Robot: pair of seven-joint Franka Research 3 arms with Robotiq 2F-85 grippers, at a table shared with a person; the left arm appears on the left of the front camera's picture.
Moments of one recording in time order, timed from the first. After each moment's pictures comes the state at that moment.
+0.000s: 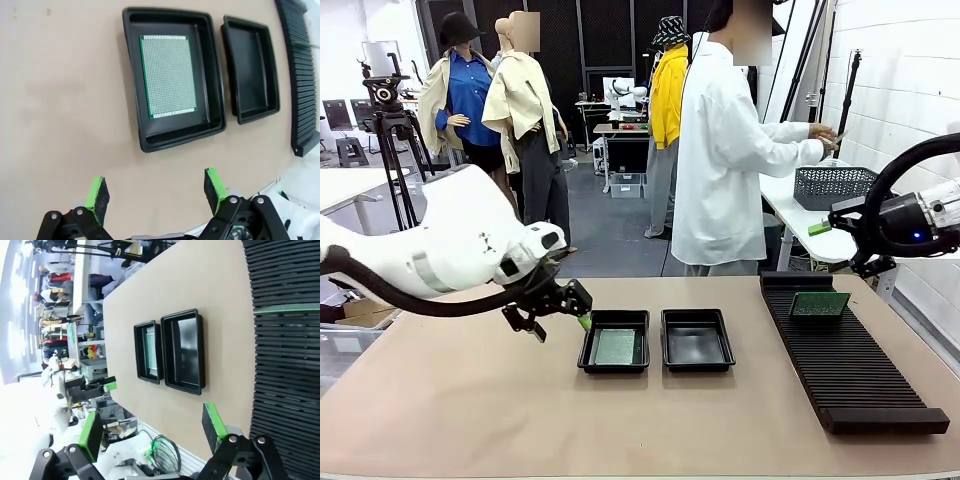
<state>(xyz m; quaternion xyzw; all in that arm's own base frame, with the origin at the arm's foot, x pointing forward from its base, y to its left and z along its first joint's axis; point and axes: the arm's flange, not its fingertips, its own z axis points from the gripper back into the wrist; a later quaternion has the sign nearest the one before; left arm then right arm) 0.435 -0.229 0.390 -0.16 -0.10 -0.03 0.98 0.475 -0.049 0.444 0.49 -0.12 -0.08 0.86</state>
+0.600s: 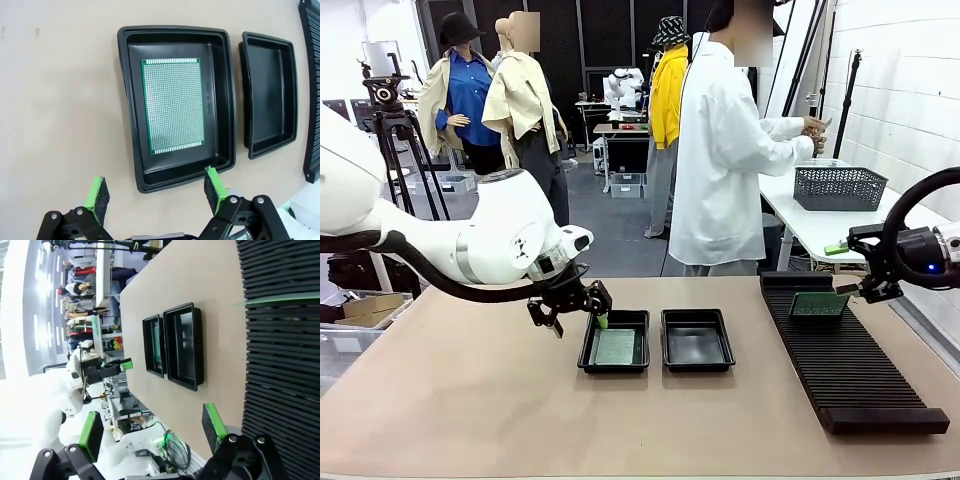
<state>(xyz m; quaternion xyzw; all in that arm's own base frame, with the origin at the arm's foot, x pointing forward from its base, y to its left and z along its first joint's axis) 0.477 -0.262 0.372 -0.12 -0.10 -0.02 0.99 0.481 -0.087 0.383 0.56 -0.09 -0.08 0.82</state>
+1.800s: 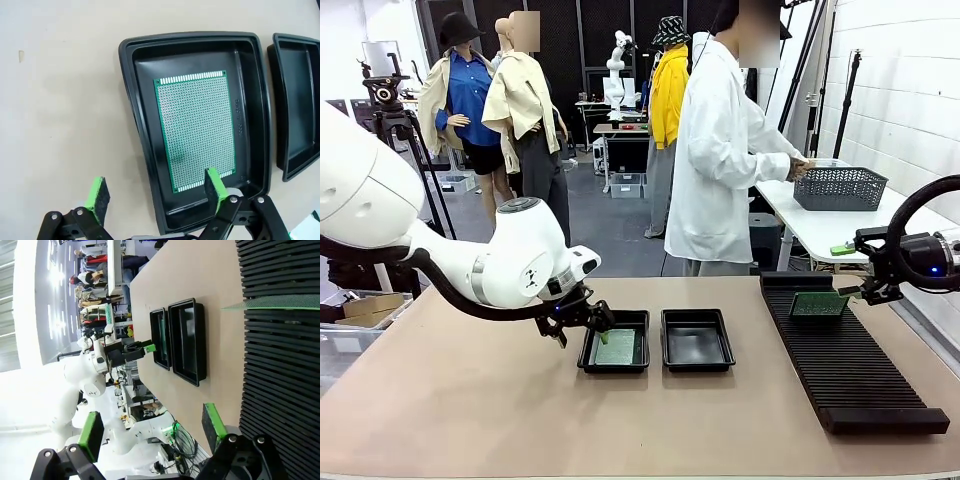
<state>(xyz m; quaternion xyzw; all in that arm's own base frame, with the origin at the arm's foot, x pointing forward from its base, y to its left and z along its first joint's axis) 0.500 -0.266 0.319 -0.10 -0.11 -0.06 0.99 0.500 -0.105 0.367 0.59 -0.06 -0.07 0.80</state>
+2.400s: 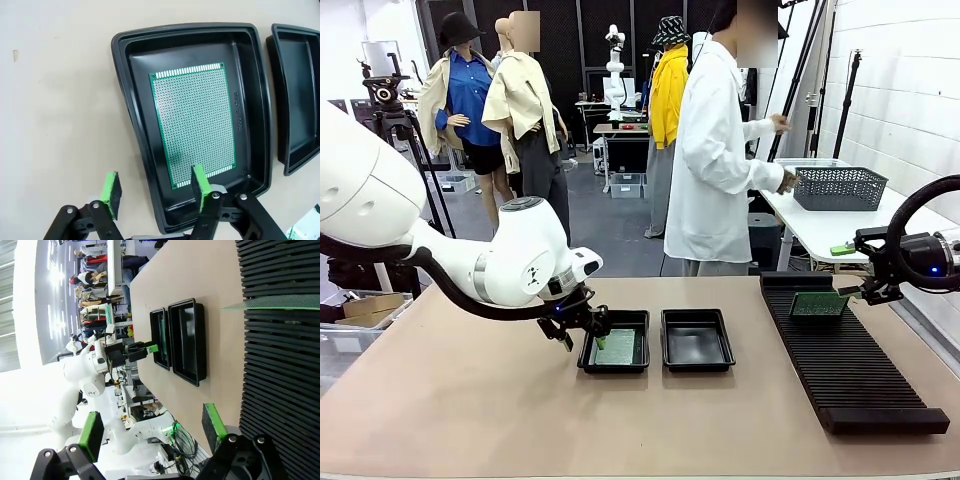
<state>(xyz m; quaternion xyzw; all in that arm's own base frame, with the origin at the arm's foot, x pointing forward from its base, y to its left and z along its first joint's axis) 0.500 -0.268 0.320 -0.09 -0.10 -0.08 0.99 0.500 -0.105 0.367 0.59 -0.06 -0.07 0.80</state>
